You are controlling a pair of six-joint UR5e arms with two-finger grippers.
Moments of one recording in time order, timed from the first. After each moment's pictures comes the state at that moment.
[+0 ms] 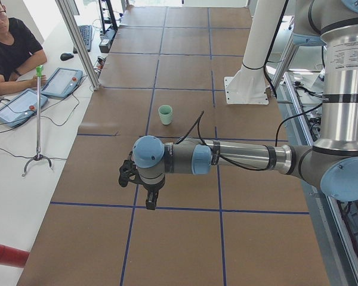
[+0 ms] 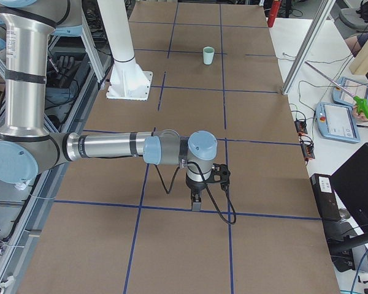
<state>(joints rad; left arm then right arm) -1.63 -1.53 -1.69 -1.51 -2.42 0.12 1.55 -1.70 1.79 -1.68 2.26 -0.04</state>
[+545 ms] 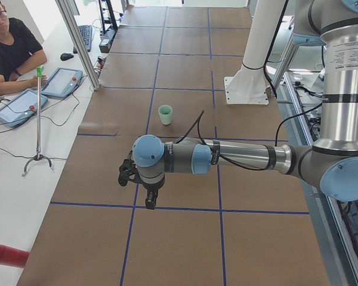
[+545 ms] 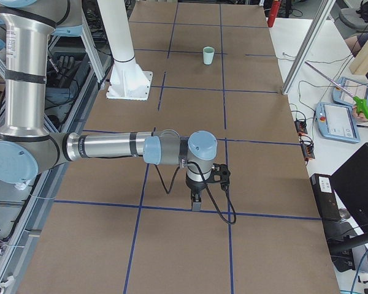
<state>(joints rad) -1.63 -1.53 -1.69 -1.51 -2.42 0.12 1.55 -1.70 1.79 -1.68 2.26 -0.04</state>
